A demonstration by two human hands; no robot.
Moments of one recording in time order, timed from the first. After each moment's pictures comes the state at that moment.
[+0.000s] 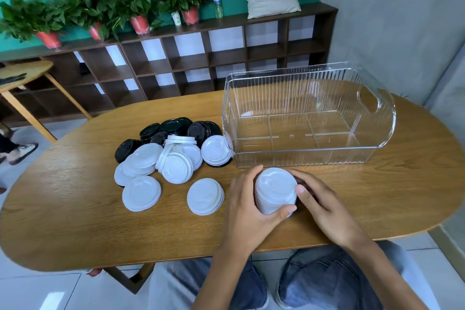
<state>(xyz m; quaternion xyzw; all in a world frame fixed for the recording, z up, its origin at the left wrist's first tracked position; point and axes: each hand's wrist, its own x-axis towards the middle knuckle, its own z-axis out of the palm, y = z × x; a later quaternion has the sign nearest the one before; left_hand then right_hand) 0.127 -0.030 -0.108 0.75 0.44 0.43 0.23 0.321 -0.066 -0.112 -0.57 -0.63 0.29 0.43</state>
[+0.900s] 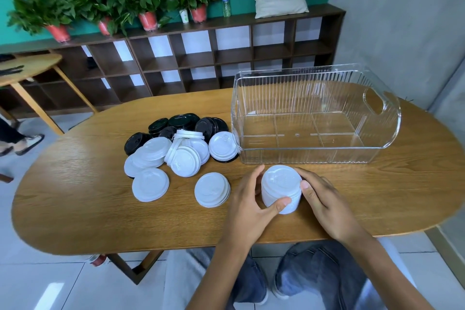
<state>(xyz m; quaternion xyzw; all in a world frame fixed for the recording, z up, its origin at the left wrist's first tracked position) 0.117 -0.030 -0.117 0.71 0.48 0.39 0.33 0.319 -0.066 -0.114 -0.60 -0.67 0.22 0.38</state>
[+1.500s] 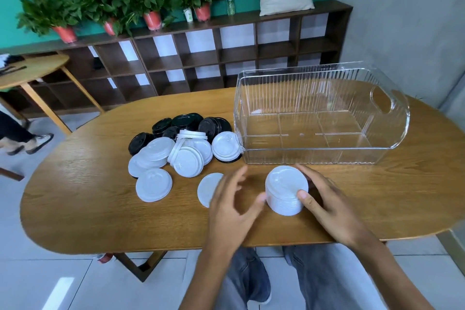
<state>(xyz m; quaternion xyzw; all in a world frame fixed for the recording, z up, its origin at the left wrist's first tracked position) 0.085 -0.041 -0.096 0.70 0.49 0.45 0.26 0.317 -0.068 -0.108 -0.60 -0.65 0.25 0.38</state>
